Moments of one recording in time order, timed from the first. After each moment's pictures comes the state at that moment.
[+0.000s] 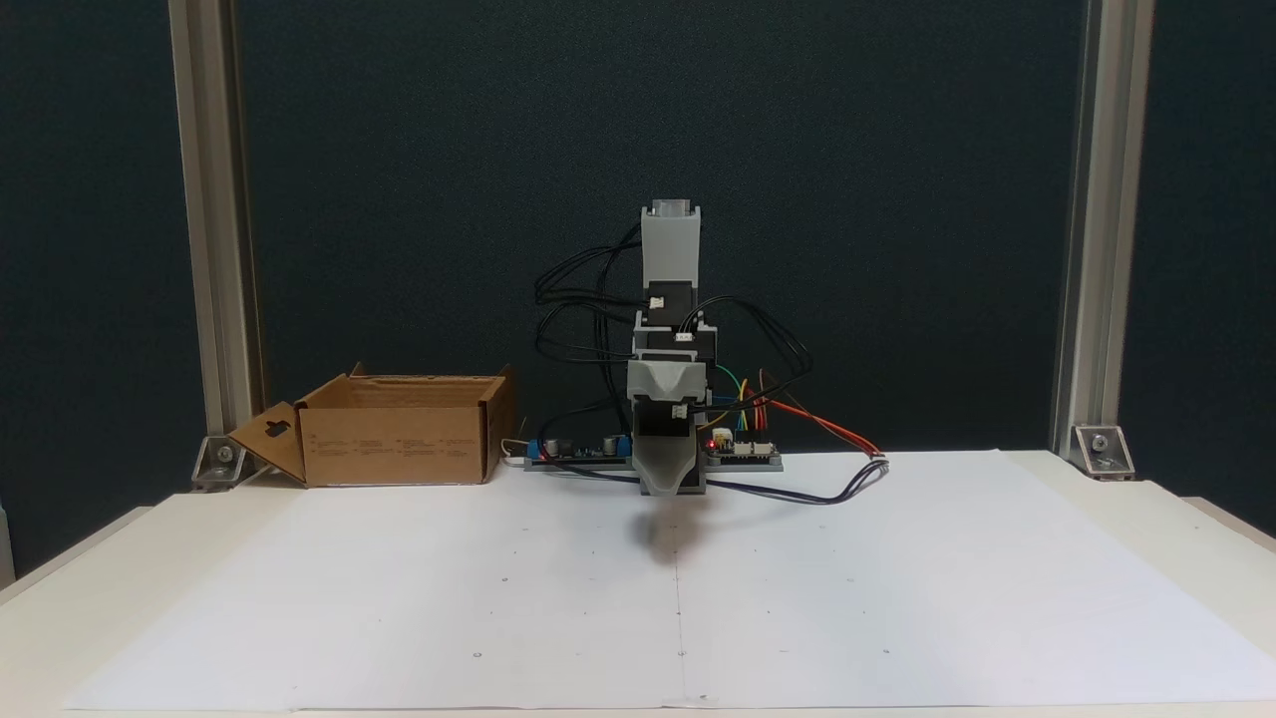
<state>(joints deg) 1.6 129.6 162.3 -40.0 -4.2</state>
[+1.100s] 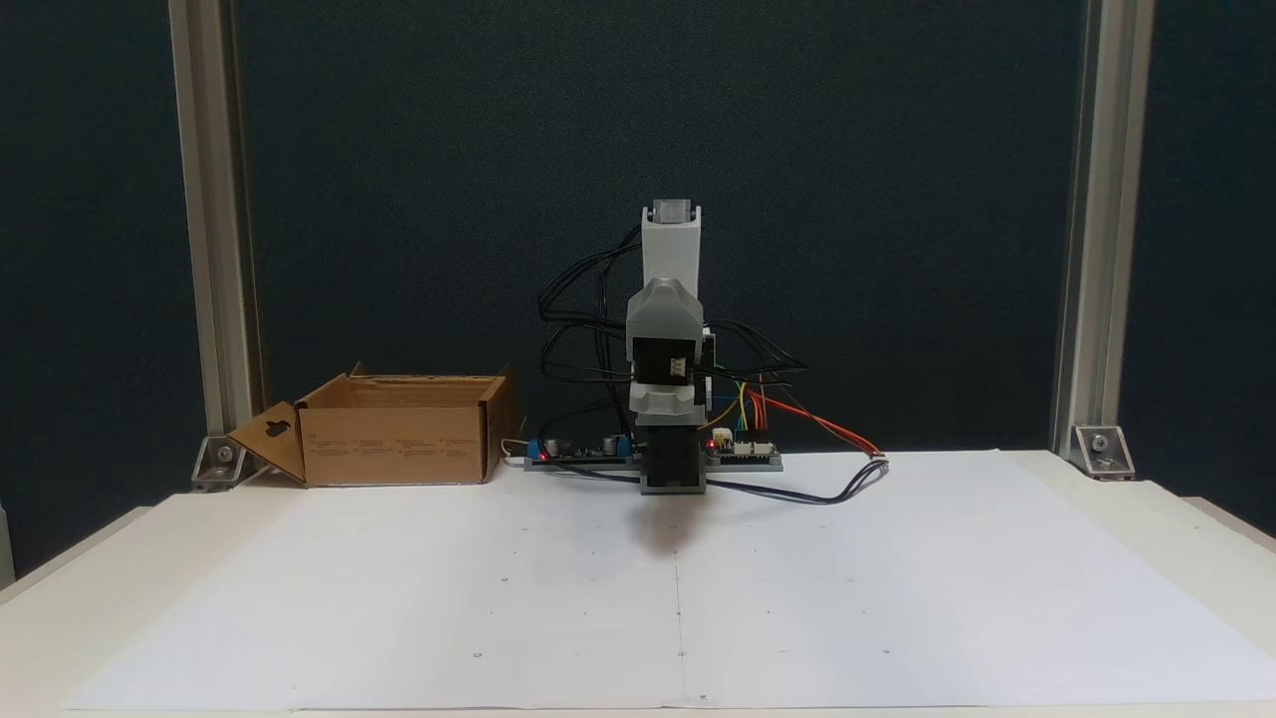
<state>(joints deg) 2.4 129.5 176.3 -80.1 -4.2</state>
